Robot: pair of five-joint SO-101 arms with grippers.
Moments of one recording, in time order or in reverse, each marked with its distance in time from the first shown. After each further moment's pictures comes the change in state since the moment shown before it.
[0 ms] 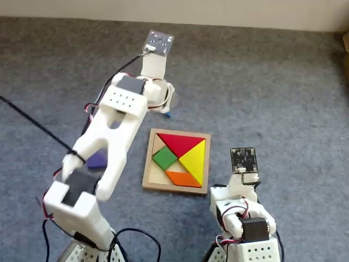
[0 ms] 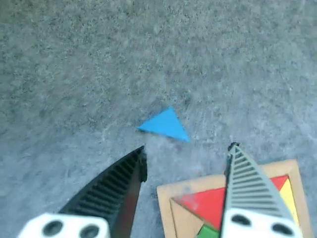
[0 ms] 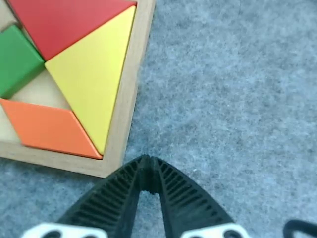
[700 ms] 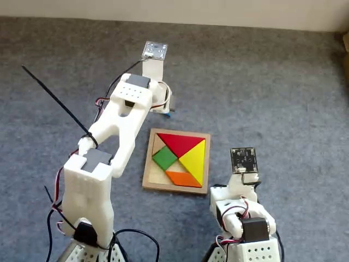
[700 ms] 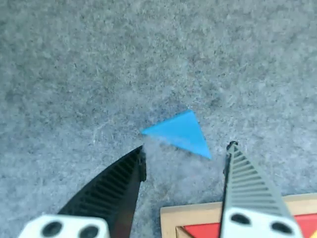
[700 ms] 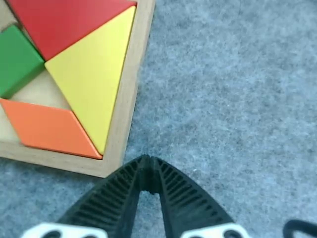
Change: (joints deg) left arm -2.0 16.9 -8.5 0.0 4.3; right arm 0.0 0.0 0.0 0.0 0.0
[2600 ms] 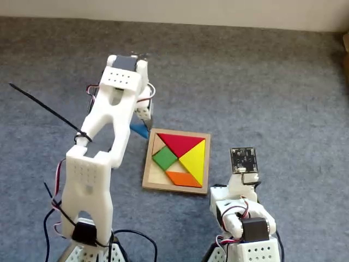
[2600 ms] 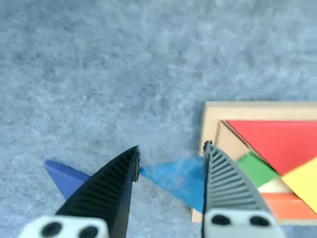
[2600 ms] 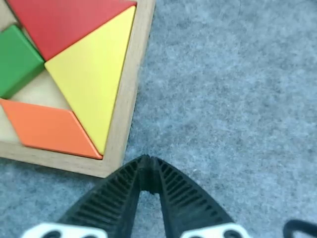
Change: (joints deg) left arm -4.1 7.2 -22.3 41.5 0.4; right arm 0.0 0.0 0.0 0.0 0.0
